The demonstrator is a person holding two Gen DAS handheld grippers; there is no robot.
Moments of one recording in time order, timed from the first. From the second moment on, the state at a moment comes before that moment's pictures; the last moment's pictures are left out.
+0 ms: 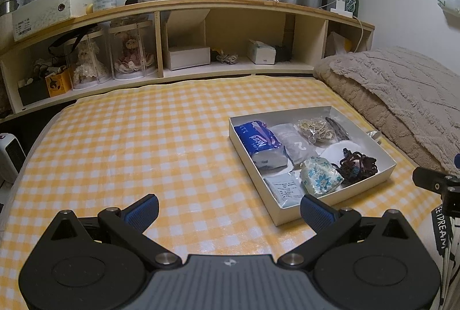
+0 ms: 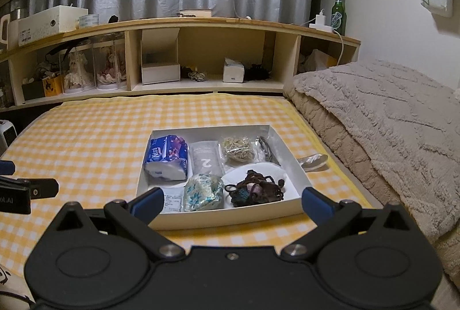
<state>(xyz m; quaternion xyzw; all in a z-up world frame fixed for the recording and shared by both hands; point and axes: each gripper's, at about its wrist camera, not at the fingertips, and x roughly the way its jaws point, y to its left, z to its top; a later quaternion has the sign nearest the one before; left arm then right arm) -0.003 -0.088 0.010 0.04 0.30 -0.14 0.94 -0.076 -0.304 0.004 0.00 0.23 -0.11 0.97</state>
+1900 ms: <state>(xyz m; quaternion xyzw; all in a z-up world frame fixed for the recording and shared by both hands) -0.004 -0.085 0.010 0.04 0.30 -0.13 0.94 -0.076 -0.308 0.007 0.01 0.23 -0.11 0.97</state>
